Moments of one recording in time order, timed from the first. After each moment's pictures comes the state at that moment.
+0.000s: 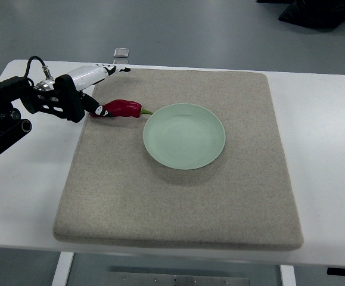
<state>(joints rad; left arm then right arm) -0.90 0.53 -0.45 -0.83 1.53 0.03 -0.42 0.04 0.00 0.14 0.13 -0.17 -0.02 0.10</state>
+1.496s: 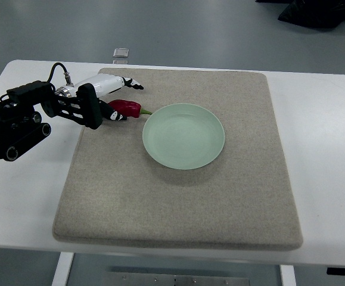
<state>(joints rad) -0.95 0.42 -0.36 -0.73 1.55 0.05 -0.42 0.04 0.00 0.14 0.13 -0.17 -0.02 0.10</state>
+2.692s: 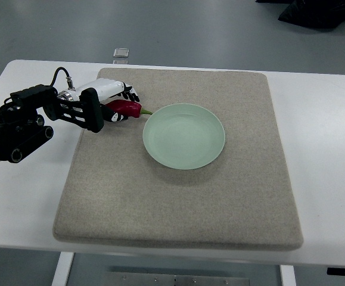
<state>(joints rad) -0.95 0.39 -0.34 -0.68 1.56 0.05 -0.42 0.04 0.00 0.14 0.13 -0.17 -0.02 0.10</state>
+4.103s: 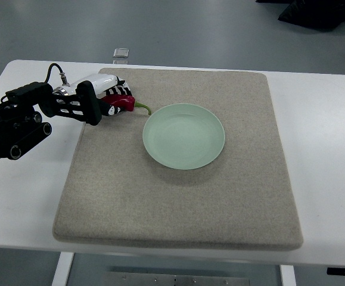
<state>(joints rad) -0.95 0.39 -0.36 -0.66 1.51 0.05 -0.36 0.04 0.00 0.14 0.13 -0.17 -0.02 0.10</state>
